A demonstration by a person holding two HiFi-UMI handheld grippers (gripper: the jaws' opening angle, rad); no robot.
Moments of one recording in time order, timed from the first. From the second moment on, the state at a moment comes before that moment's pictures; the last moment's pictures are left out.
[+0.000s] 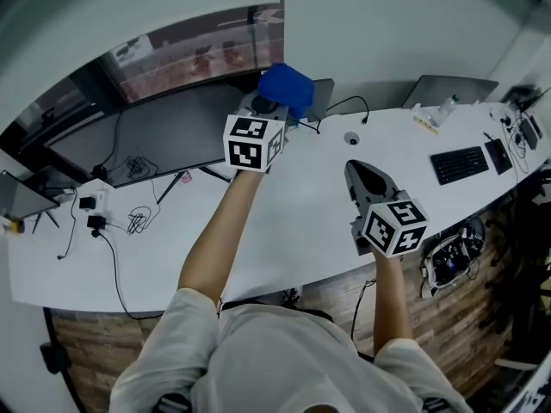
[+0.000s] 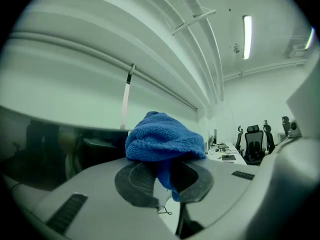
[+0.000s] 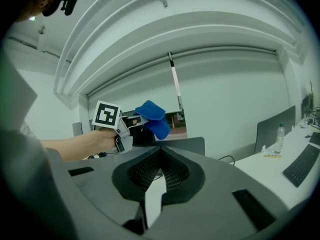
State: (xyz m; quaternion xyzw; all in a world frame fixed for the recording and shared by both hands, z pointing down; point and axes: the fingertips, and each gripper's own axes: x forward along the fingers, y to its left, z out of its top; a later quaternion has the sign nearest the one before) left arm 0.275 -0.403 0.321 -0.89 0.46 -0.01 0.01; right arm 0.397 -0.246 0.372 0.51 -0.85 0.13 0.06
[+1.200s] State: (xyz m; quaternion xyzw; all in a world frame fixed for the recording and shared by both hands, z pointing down) left arm -0.083 -0.221 0.276 -0.80 0.59 -0.08 0.12; right arm 0.156 -0.248 0.287 0.43 -0.90 0.01 0.04
